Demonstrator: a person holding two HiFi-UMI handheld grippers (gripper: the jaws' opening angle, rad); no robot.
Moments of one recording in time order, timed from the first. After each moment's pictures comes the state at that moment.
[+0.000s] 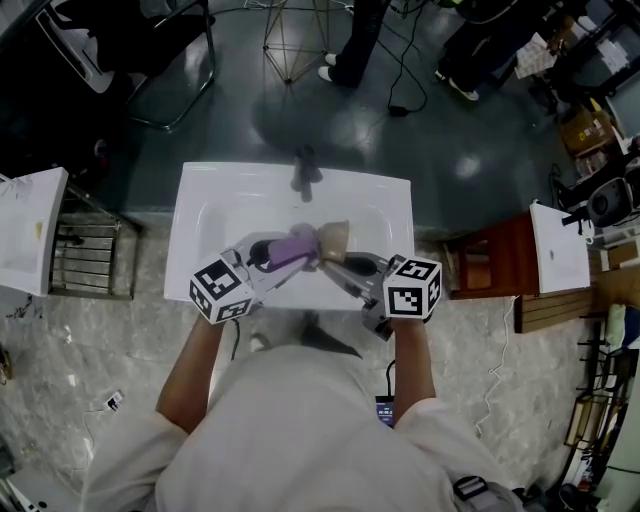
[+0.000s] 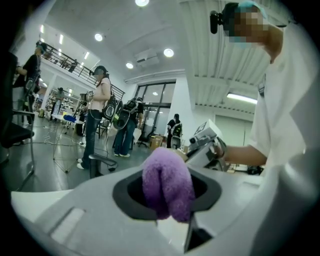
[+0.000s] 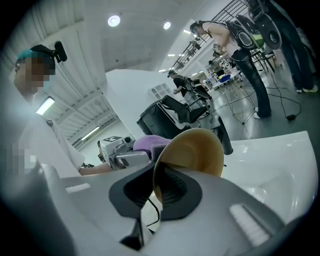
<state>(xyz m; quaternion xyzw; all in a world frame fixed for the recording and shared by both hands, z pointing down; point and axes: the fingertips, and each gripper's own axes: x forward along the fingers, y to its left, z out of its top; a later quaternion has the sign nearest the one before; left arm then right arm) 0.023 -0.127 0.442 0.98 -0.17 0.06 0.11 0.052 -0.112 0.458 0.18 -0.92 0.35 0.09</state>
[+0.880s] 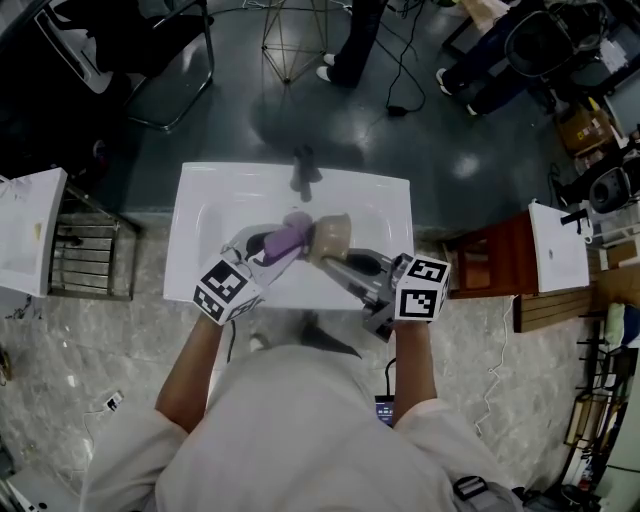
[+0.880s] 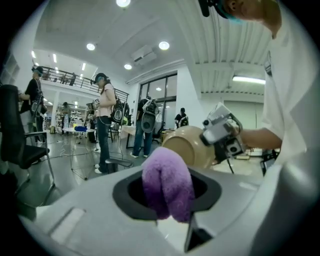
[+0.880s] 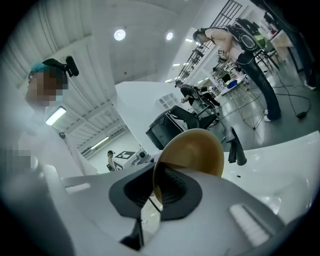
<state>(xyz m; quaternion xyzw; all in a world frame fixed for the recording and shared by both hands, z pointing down) 0.013 -0.147 0.450 0.96 -0.24 0.12 0.06 0.047 -0.110 0.412 0.14 -0.93 0.34 0.00</state>
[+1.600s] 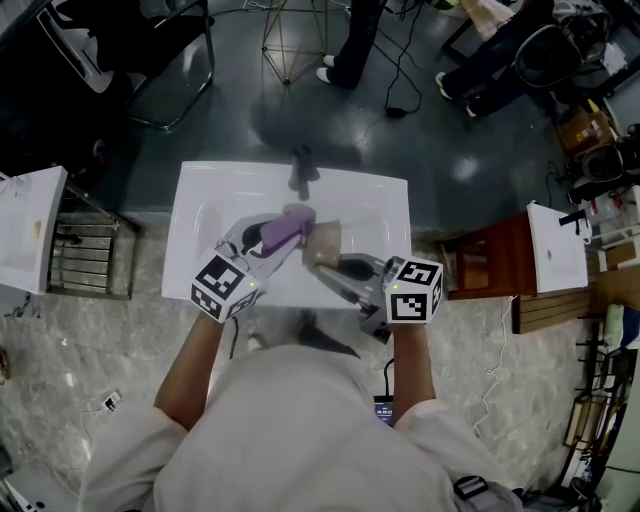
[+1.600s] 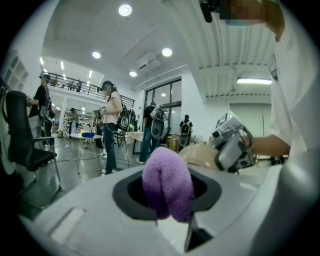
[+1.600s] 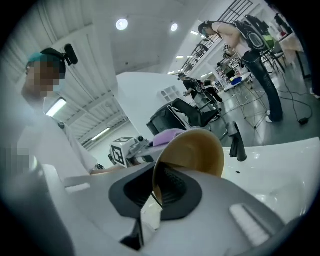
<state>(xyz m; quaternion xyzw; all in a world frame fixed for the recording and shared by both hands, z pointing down) 0.010 -0.156 0.421 0.95 -0.28 0.09 0.05 0.038 -0.092 0.422 0.13 -0.93 0.33 0.06</state>
